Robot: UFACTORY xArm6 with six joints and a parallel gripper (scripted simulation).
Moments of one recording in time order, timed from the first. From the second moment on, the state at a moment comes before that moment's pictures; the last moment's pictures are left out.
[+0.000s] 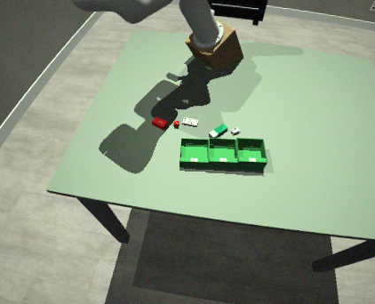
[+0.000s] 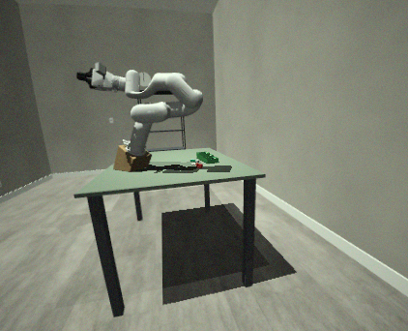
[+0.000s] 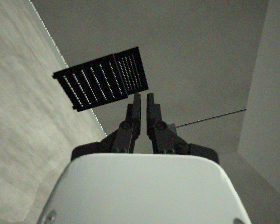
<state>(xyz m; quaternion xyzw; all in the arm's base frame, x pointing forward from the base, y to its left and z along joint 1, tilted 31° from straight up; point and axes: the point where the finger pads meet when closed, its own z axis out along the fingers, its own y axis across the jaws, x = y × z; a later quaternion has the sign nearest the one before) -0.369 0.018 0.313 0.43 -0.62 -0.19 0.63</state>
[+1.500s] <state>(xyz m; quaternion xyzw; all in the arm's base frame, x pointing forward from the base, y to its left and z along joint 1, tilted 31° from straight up) -0.311 0.183 0.281 0.15 -0.84 -0.10 0.51</state>
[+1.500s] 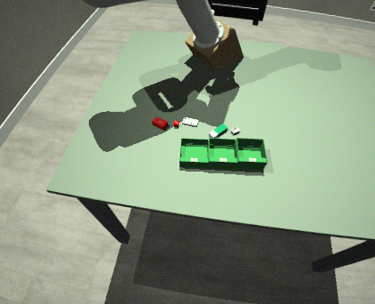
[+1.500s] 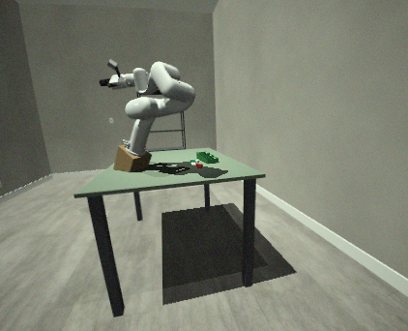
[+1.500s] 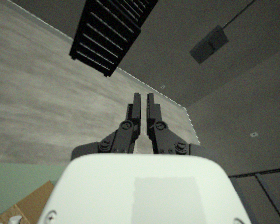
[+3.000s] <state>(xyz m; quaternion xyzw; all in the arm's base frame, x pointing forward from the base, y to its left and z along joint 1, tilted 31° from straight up) -0.174 0.286 0.237 -0.23 -0.91 -0.06 0.35</state>
